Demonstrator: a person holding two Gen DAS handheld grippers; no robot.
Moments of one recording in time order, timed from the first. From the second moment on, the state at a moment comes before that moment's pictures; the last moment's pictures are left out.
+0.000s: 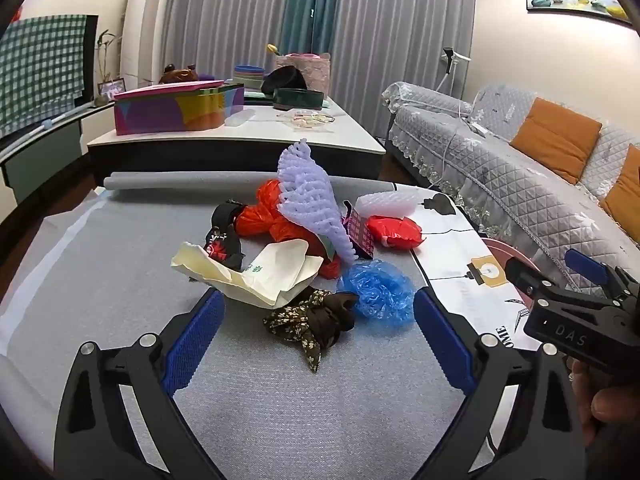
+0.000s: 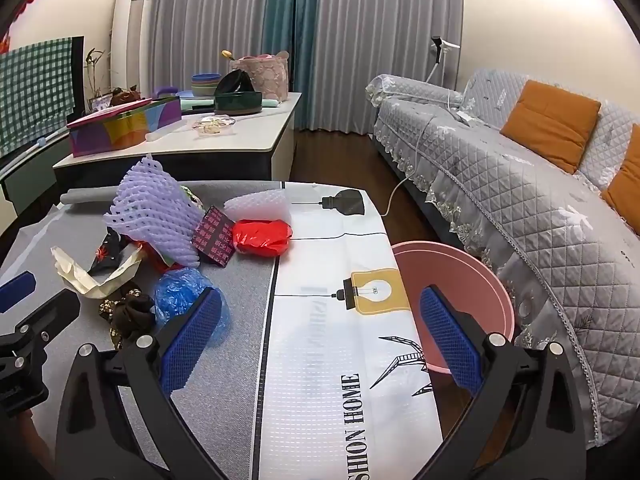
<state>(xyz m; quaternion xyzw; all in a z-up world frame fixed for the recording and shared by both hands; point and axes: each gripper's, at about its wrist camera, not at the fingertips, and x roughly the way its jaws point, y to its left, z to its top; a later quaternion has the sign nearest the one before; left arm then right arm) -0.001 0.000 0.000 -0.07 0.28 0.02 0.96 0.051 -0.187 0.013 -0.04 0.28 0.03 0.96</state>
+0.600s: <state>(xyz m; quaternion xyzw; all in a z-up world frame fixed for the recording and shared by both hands) 0.000 -0.001 0.000 -0.07 0.28 0.02 0.96 0.050 -0.187 0.015 -0.04 0.28 0.03 0.96</state>
